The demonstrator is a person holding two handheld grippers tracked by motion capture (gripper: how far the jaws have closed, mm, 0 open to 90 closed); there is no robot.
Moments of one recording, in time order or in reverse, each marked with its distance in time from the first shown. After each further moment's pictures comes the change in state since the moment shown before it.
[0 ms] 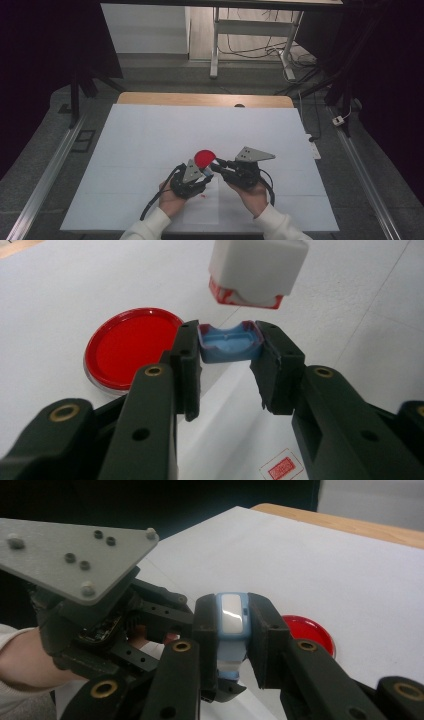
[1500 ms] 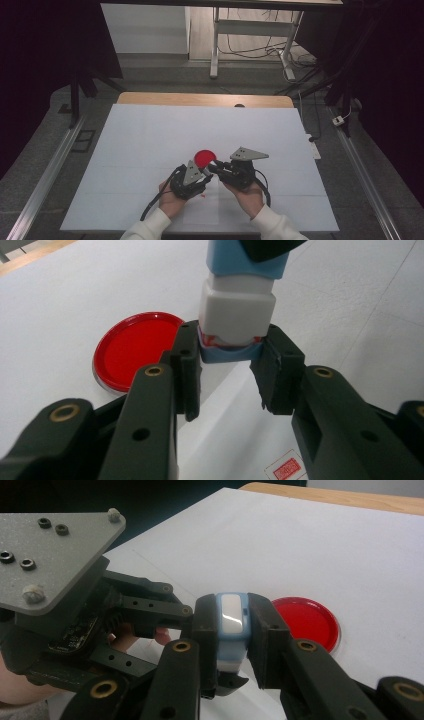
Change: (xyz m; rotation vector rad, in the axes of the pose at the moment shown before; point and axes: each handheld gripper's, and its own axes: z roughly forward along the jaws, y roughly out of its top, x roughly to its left) left arm -0.002 -0.001 -0.001 -0.009 0.032 0.029; right arm 0.003 -0.004 0.013 0.054 -0.044 0.070
